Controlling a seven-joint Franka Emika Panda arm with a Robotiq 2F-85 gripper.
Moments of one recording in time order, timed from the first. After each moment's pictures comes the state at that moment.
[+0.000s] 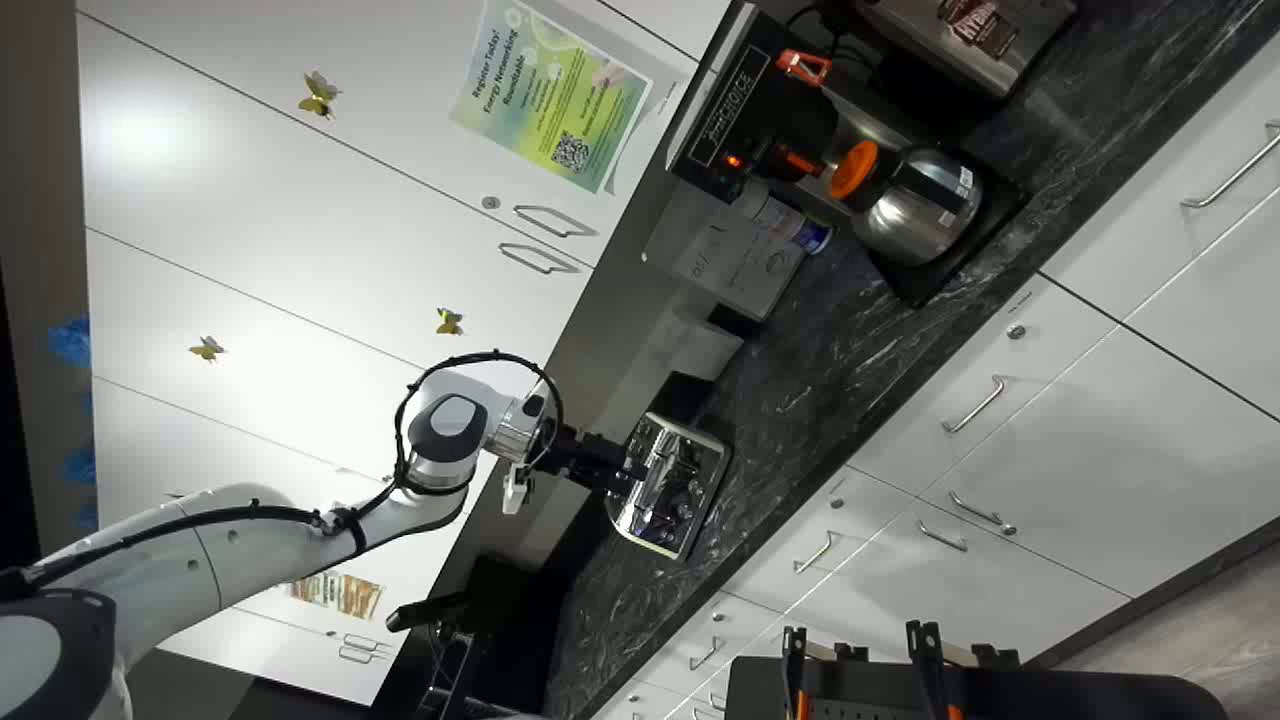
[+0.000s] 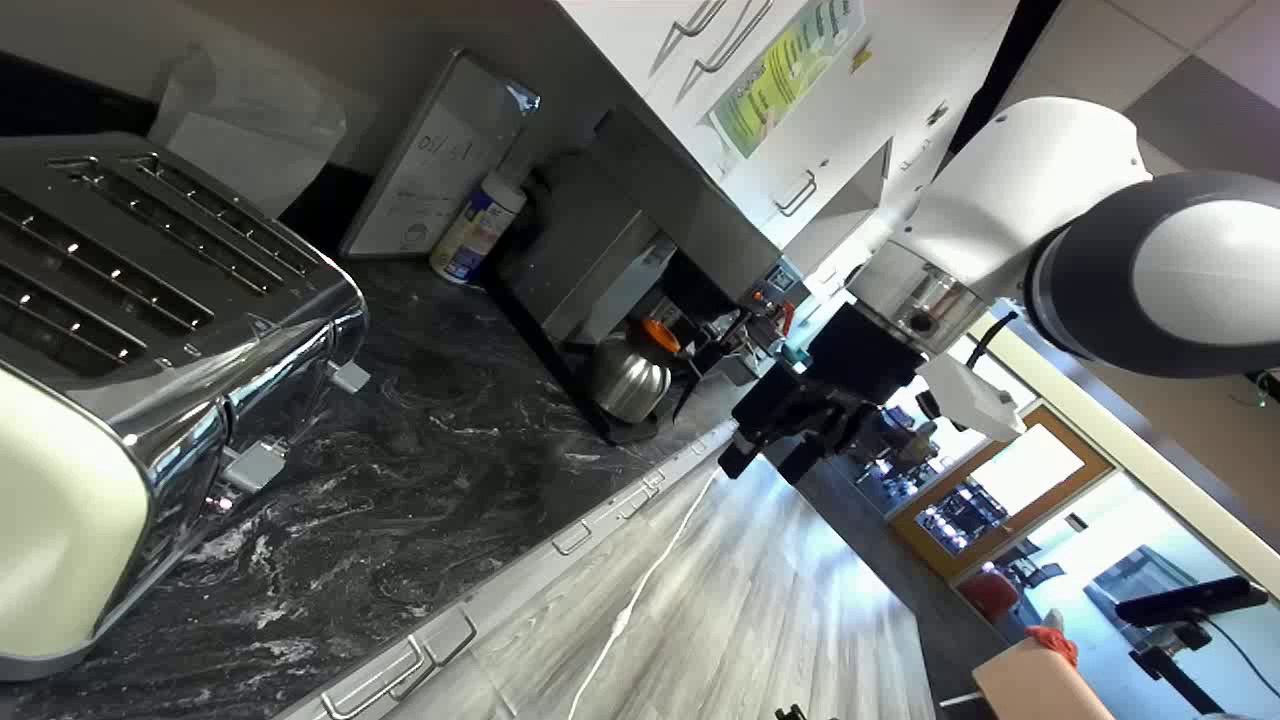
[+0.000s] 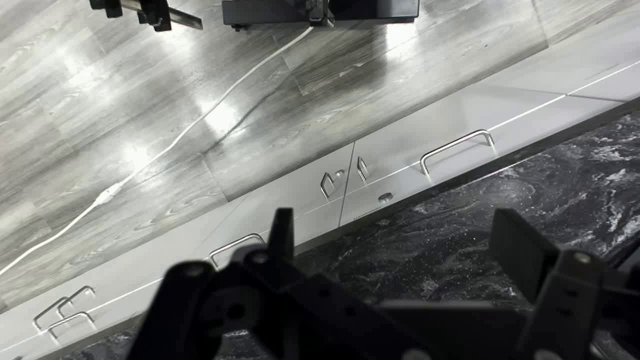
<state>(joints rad) 0.11 -0.35 0.35 -2.51 0.05 2.08 0.44</state>
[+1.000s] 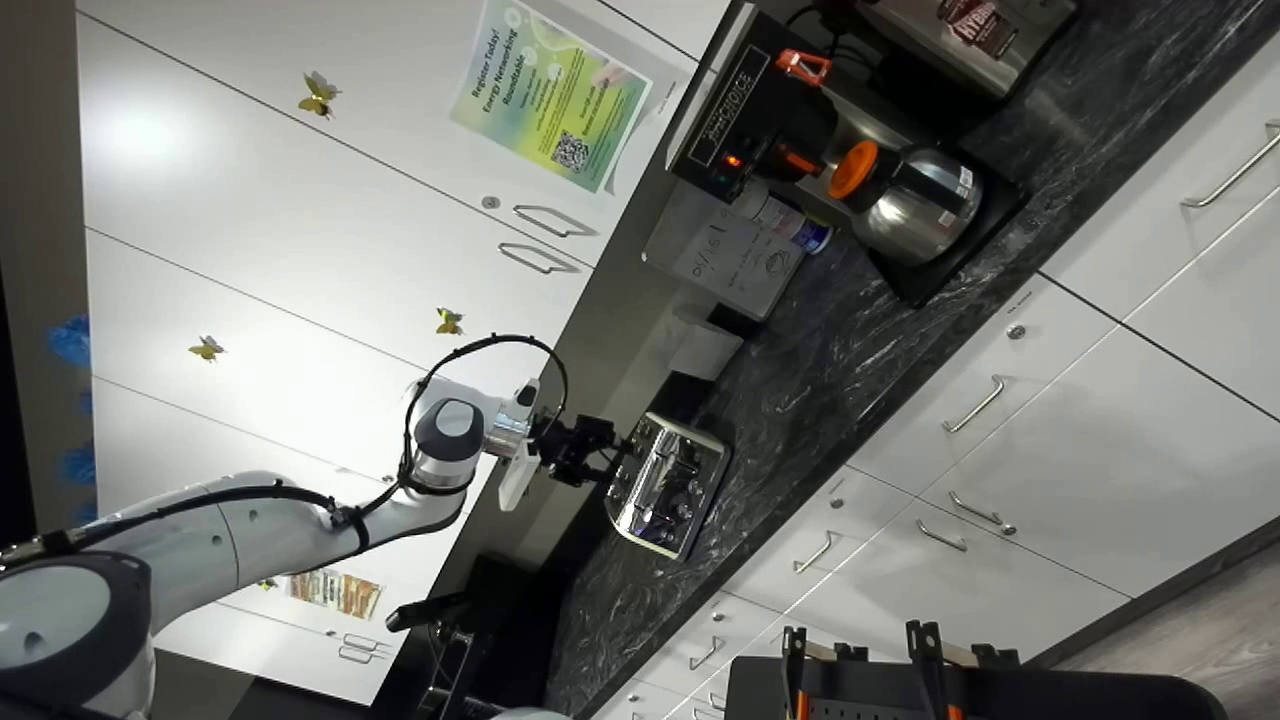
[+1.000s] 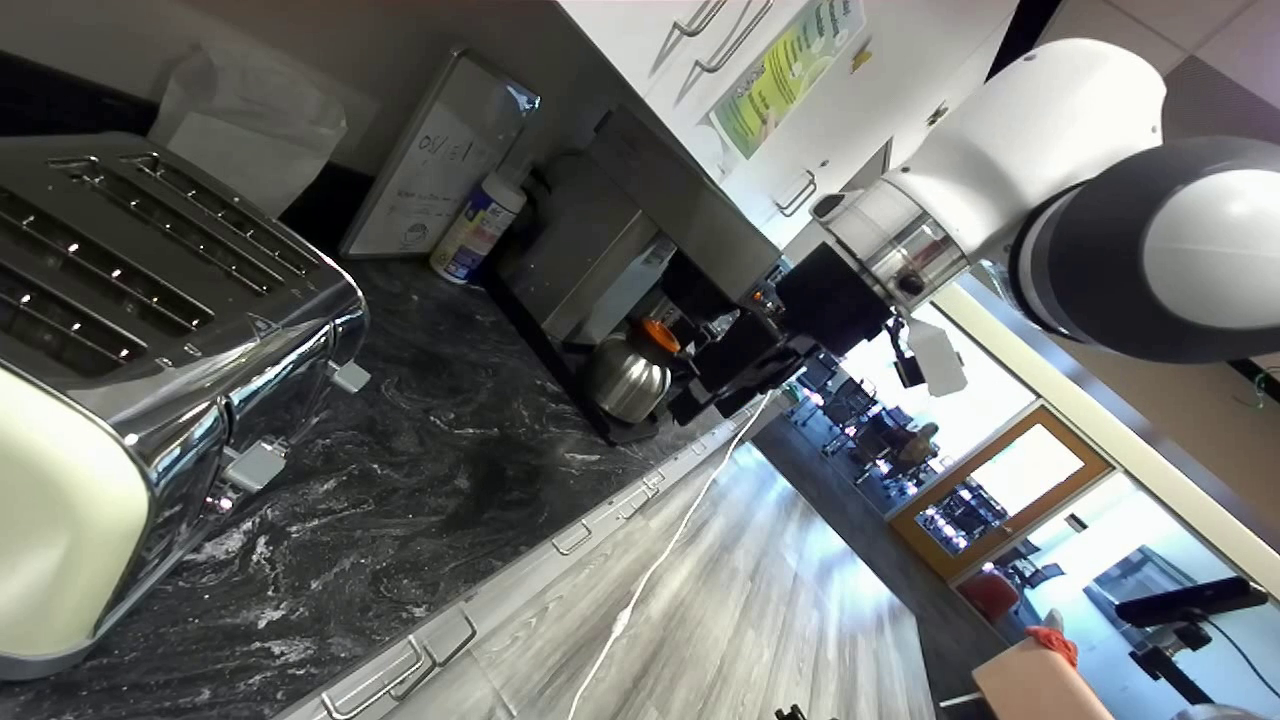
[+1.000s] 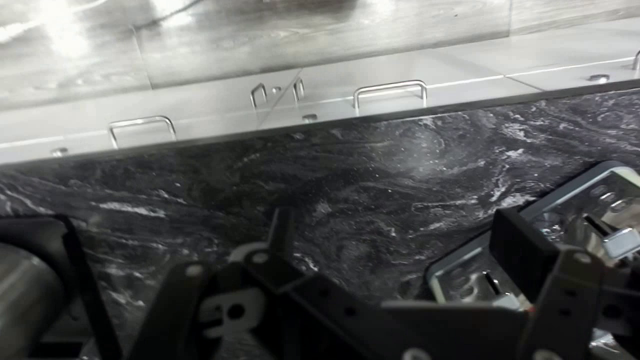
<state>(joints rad) 0.20 -0.26 0.34 -2.44 0.03 2.27 0.19</state>
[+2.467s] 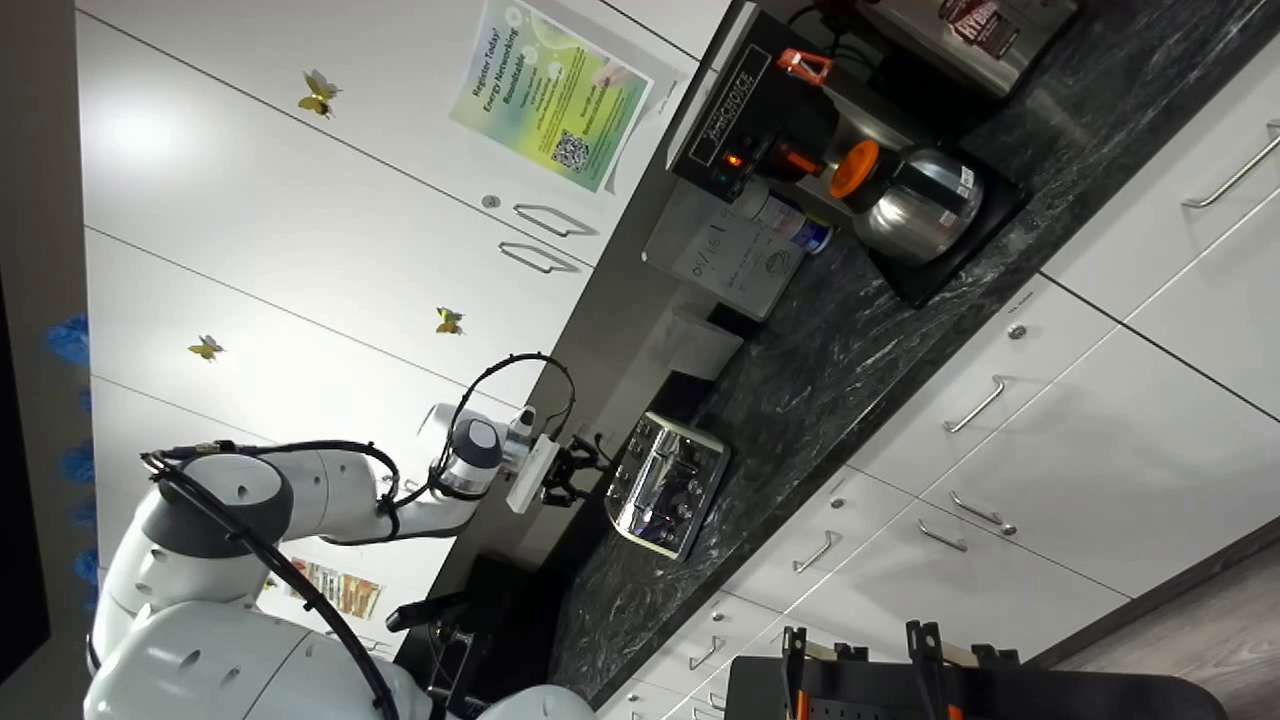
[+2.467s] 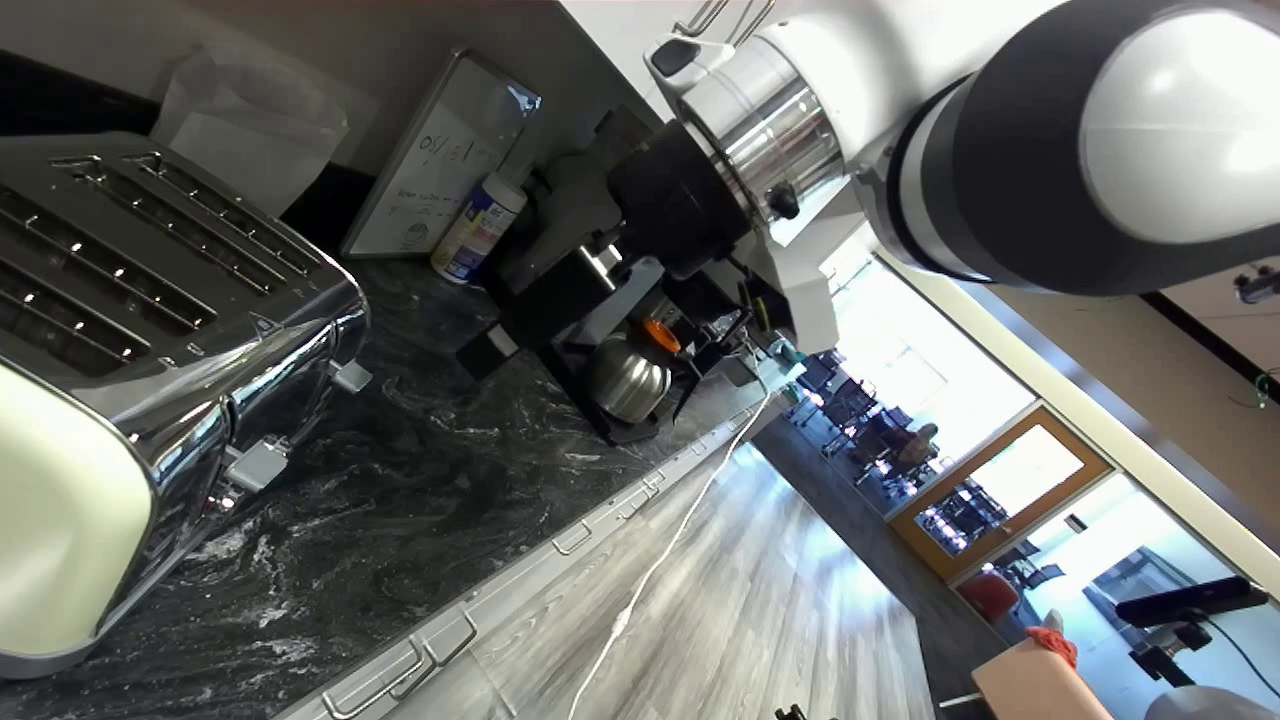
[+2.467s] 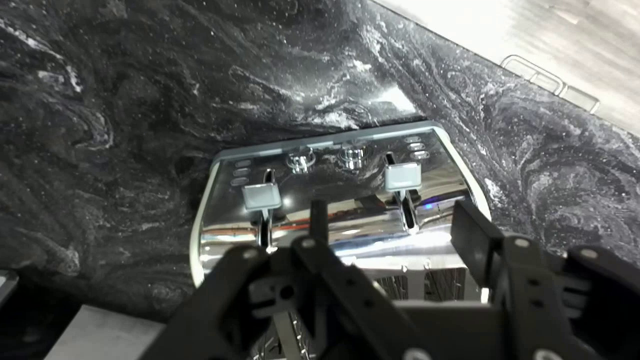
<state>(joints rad) 0.37 0.10 0.38 -2.15 0.04 2.46 -0.15</state>
